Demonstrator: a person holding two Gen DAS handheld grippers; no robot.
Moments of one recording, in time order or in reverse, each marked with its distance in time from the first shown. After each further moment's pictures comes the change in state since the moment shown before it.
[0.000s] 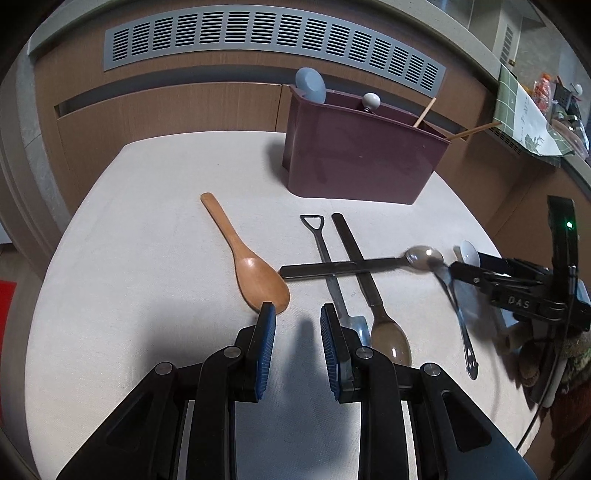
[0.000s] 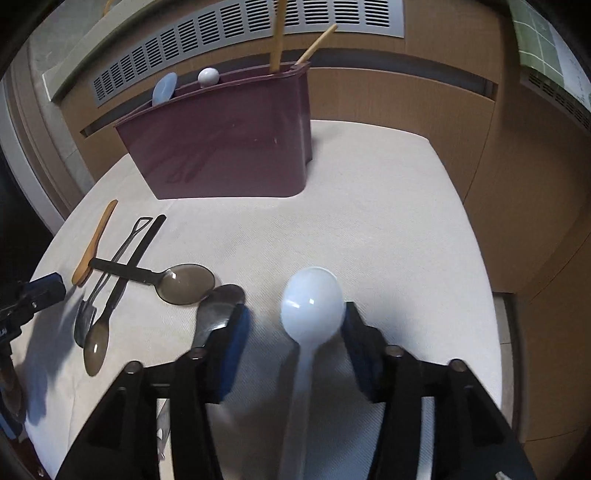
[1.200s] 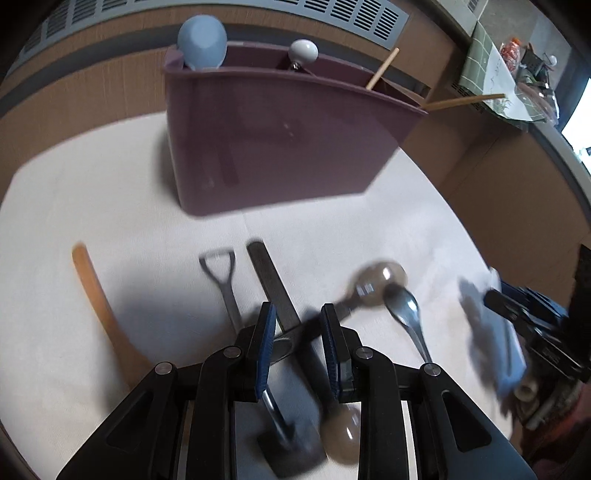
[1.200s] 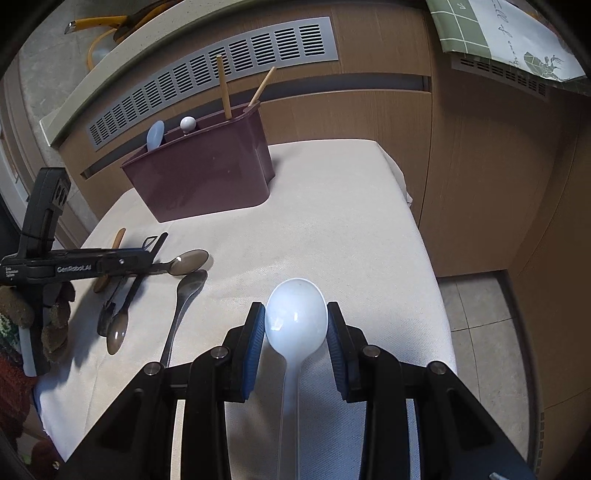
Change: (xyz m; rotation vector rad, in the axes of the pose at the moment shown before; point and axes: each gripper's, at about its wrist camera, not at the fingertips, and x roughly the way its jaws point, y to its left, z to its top) left arm 0.076 -0.030 0.060 0.121 0.220 -0.248; right arm -0.057 -0.033 -0.037 0.135 -0.112 0.003
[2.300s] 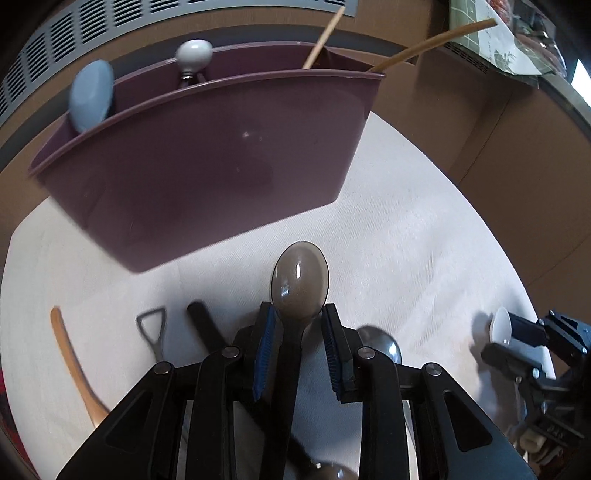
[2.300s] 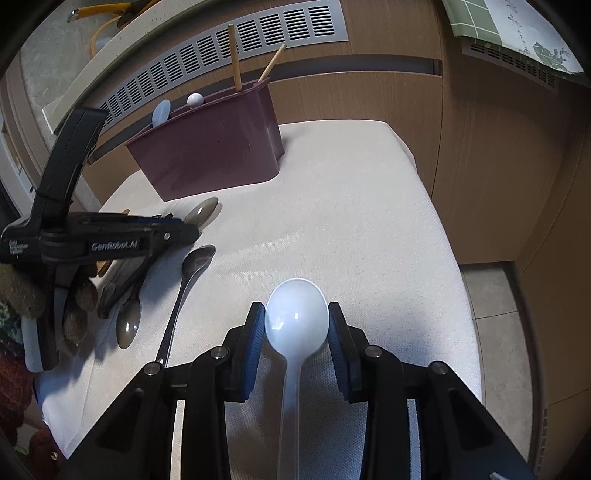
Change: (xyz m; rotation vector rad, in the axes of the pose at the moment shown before) left arm 0.052 -0.077 0.047 0.149 0.028 0.170; right arm 0.011 0.005 -0.009 -0.014 0.055 0.021
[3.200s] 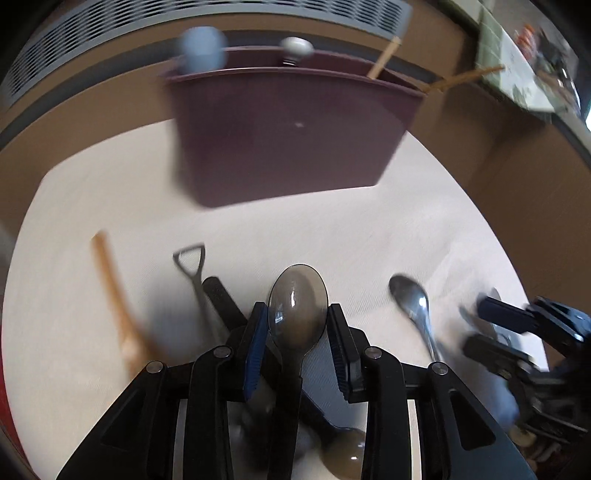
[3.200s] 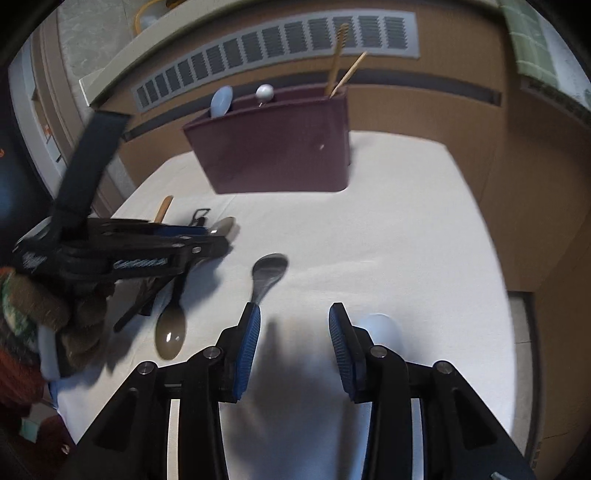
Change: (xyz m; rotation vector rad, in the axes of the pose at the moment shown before) left arm -0.044 0.046 -0.059 -0.179 -0.070 0.004; right arm 0.011 0.049 0.016 -0.132 0.028 0.085
